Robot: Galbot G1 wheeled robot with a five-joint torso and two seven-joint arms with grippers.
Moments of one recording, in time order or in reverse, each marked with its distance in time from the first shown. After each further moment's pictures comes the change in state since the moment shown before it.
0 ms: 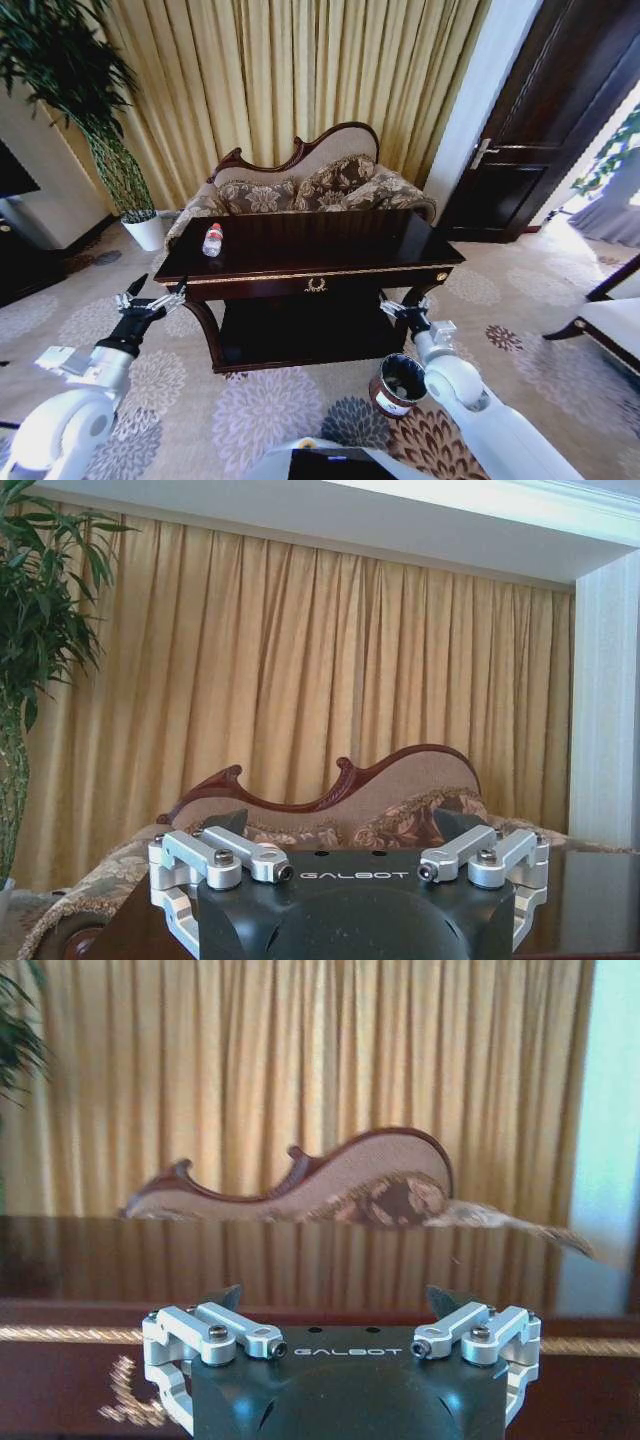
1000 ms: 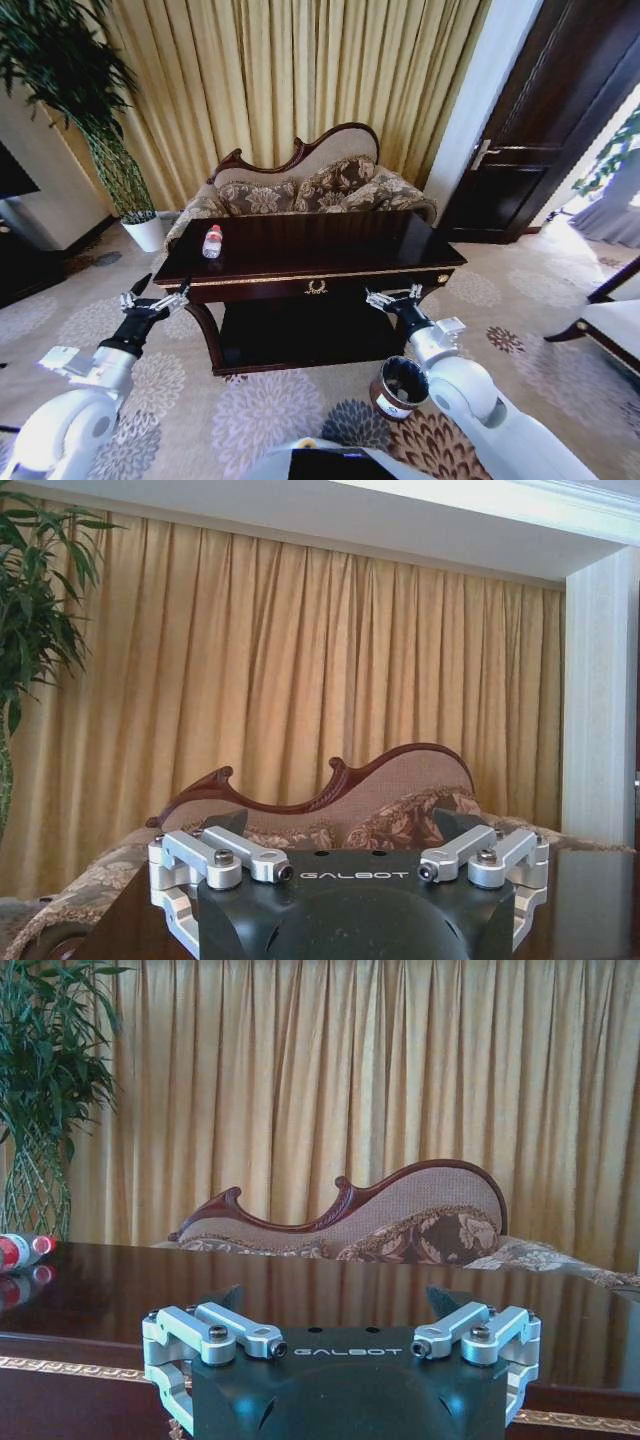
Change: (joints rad) left arm 0.004 0.003 0.014 -0.015 0.015 0.000 0.001; right arm -0.038 -0.009 0.020 0.077 -0.030 0.013 -0.081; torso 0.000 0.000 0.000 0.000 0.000
